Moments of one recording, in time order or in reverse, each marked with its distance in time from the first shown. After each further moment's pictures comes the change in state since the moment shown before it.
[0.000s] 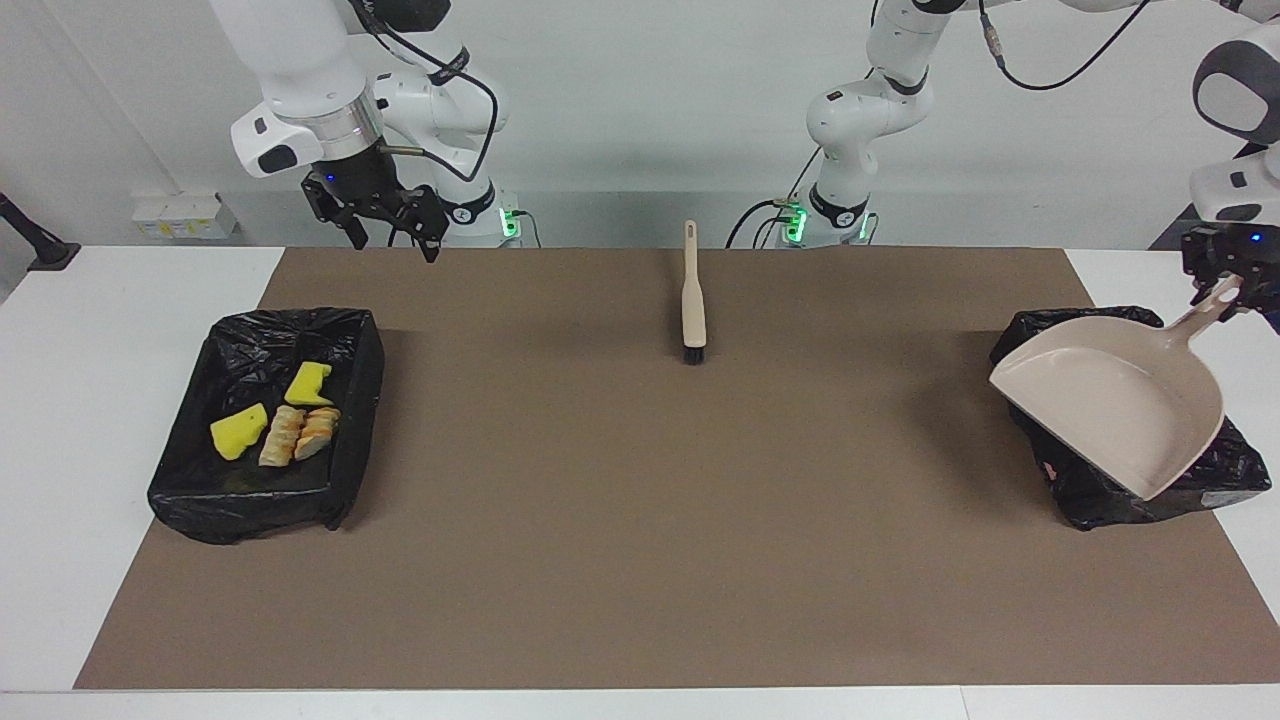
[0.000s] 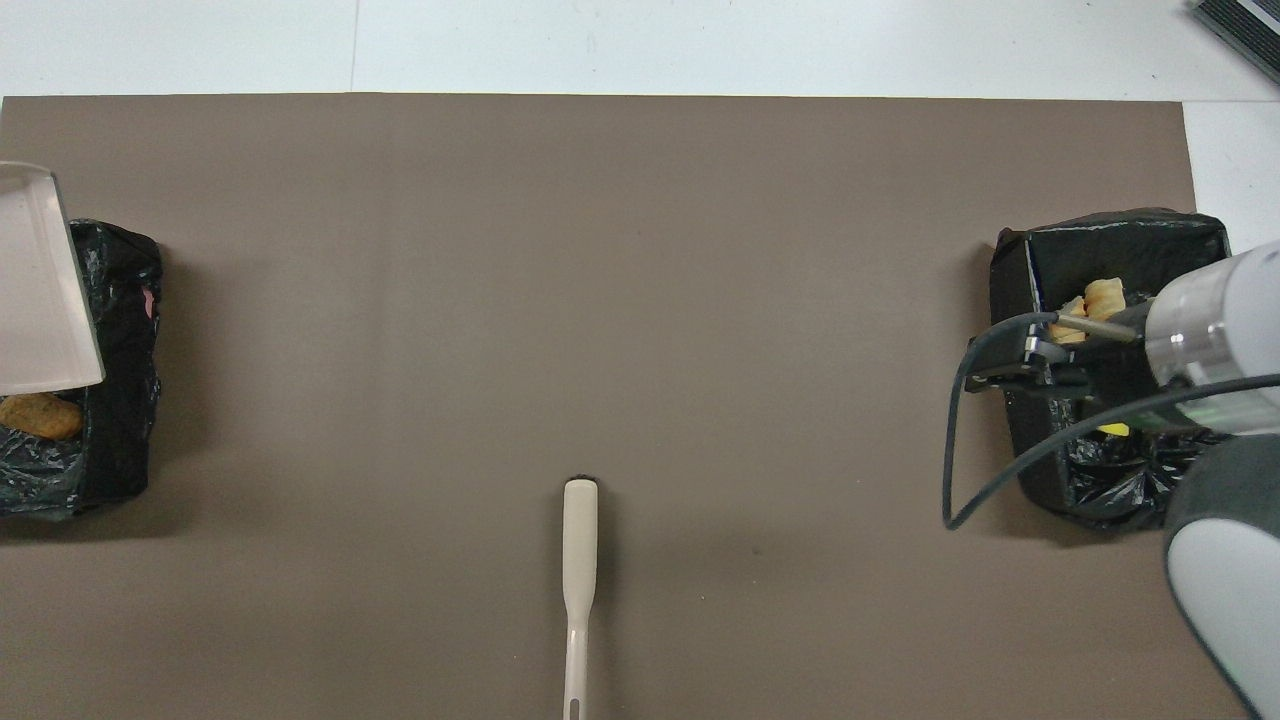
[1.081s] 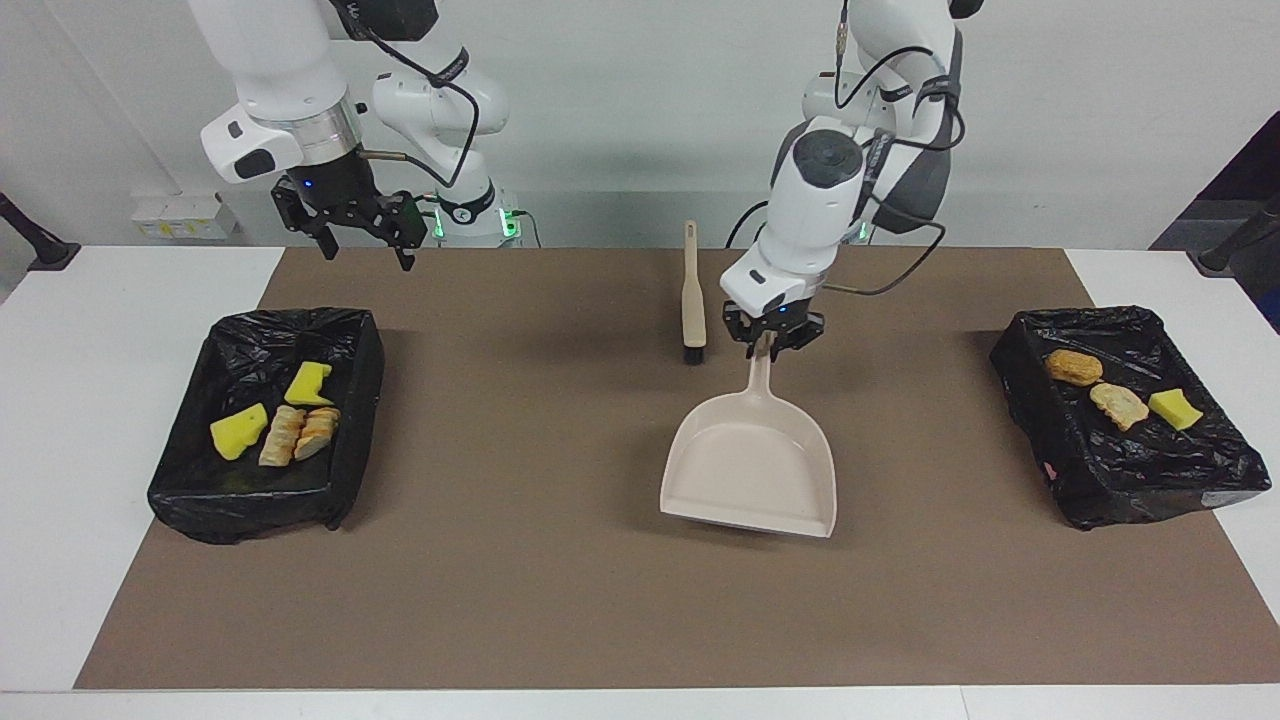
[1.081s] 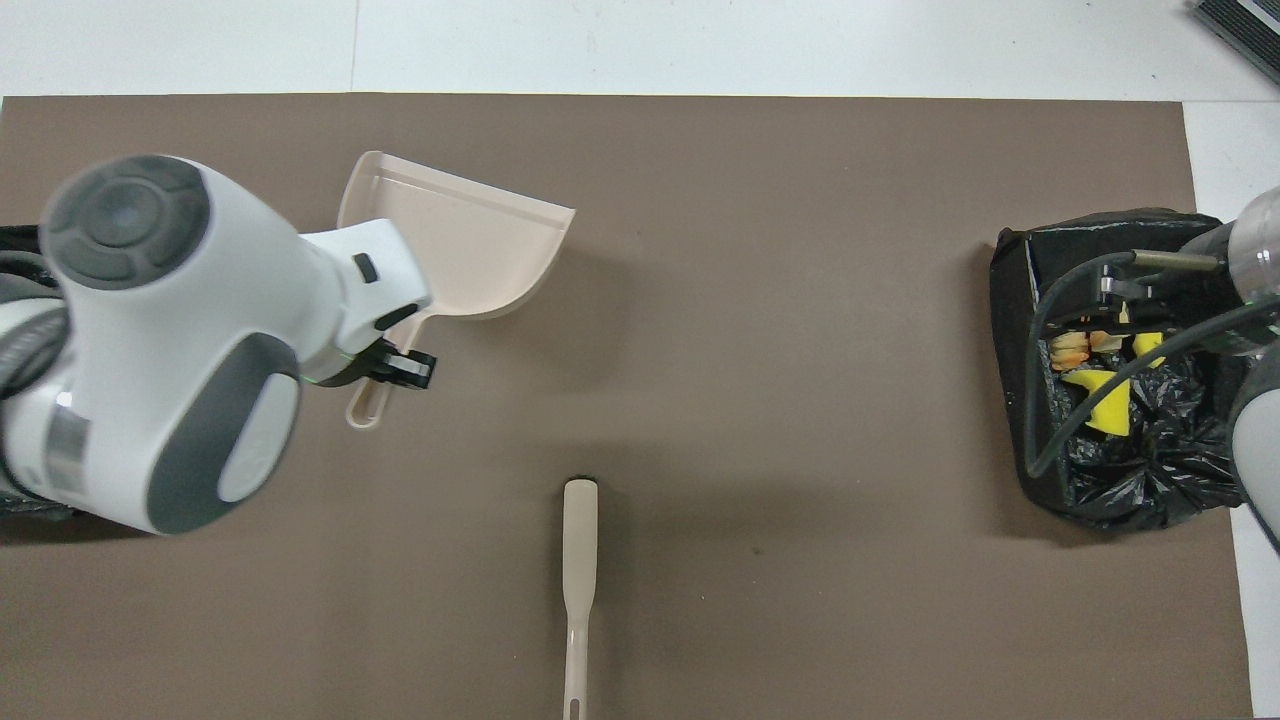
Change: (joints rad) left arm -0.725 0.076 -0.012 -0.289 -0.287 0.333 -1.539; right arm -0.012 0.028 0.003 0.044 -0.043 -0.002 -0.066
